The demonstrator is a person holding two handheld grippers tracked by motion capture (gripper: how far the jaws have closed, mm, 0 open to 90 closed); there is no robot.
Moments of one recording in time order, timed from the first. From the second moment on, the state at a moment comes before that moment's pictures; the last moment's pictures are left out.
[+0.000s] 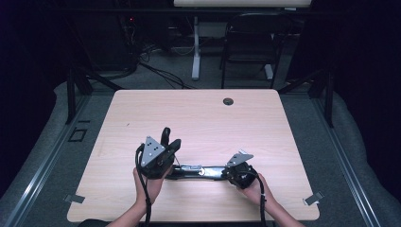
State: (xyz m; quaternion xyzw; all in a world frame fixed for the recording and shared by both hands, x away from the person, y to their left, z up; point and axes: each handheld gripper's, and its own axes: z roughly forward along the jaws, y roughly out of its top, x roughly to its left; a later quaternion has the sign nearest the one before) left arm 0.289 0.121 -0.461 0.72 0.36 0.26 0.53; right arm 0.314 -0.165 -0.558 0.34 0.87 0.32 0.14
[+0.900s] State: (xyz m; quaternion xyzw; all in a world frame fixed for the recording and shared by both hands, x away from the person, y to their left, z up) left arm 0.290 0.134 -0.458 0.73 0.36 0.27 0.51; right arm 0.315 -0.164 -0.557 0.34 0.88 0.31 0.14
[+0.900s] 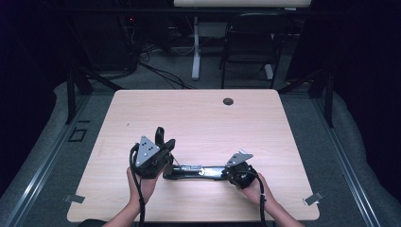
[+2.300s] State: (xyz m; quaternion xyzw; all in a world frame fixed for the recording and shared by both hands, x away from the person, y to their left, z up) left arm 0.291 0.153 -0.458 0.74 0.36 0.27 0.50; right arm 0.314 -0.163 -0.557 0.34 0.88 0.32 0.14
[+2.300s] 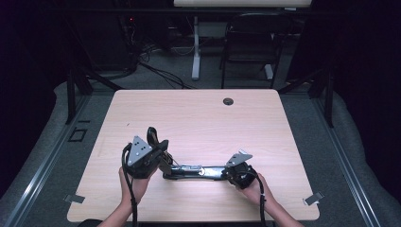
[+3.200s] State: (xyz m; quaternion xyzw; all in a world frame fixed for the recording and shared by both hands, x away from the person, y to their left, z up) left arm 0.290 0.154 -0.457 0.73 0.38 0.27 0.50; right arm 0.314 -0.164 -0.557 0.34 0.88 0.31 0.14
